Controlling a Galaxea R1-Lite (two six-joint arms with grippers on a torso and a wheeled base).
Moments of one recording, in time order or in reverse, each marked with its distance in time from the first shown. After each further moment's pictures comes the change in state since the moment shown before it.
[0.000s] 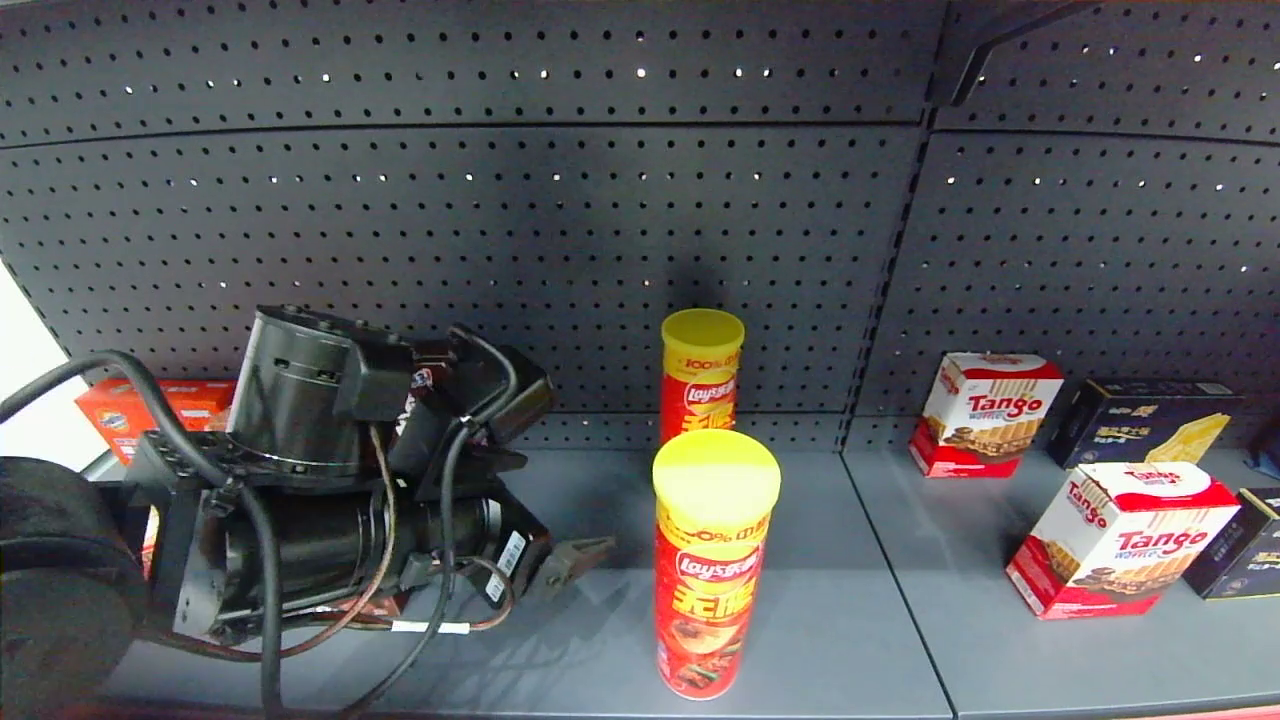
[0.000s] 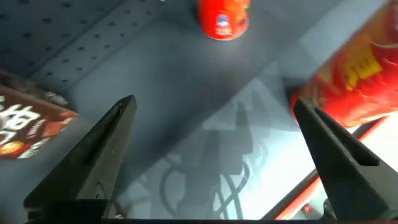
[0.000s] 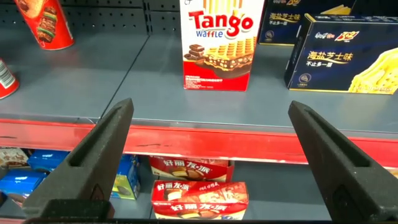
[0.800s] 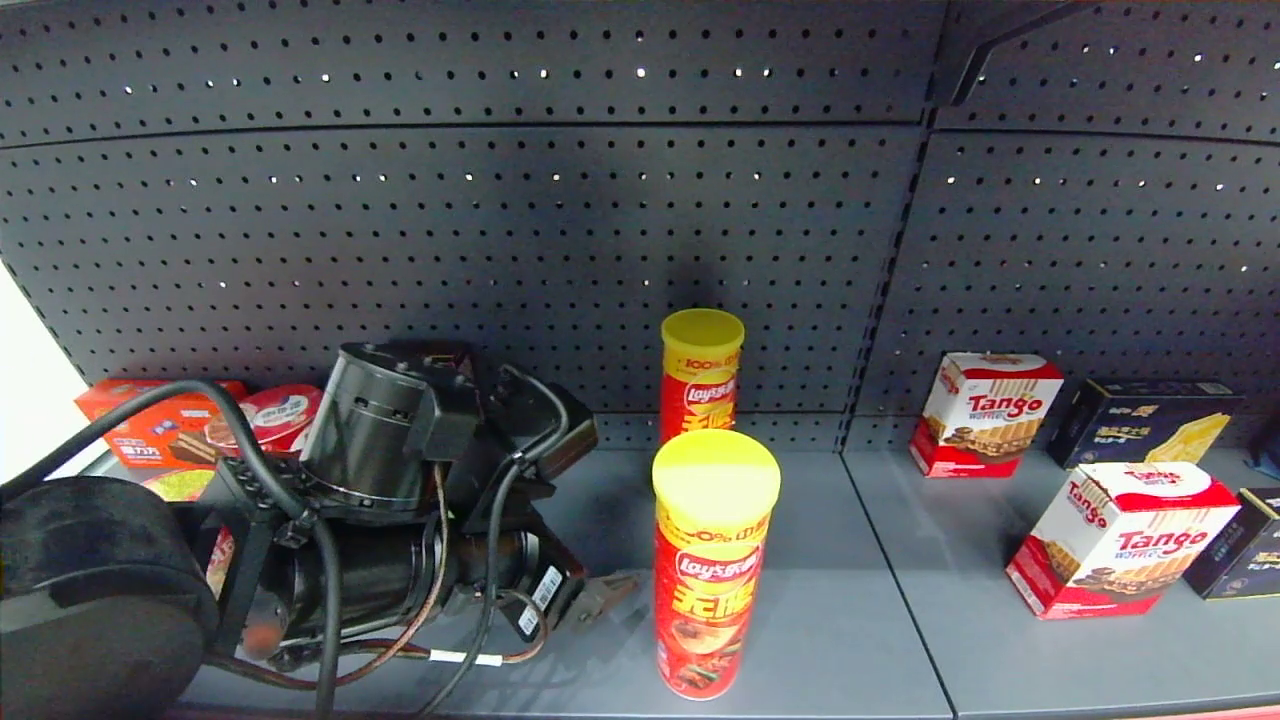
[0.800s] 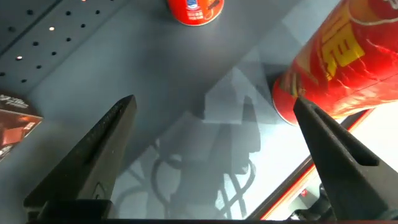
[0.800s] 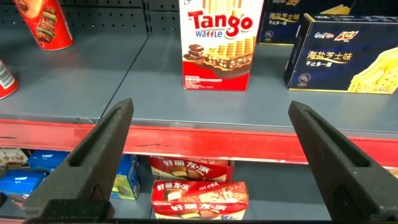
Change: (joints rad) left arm -0.063 0.053 0.008 -0.004 0.021 -0.009; right arm 0.000 0.000 -0.001 0.001 -0.002 0.001
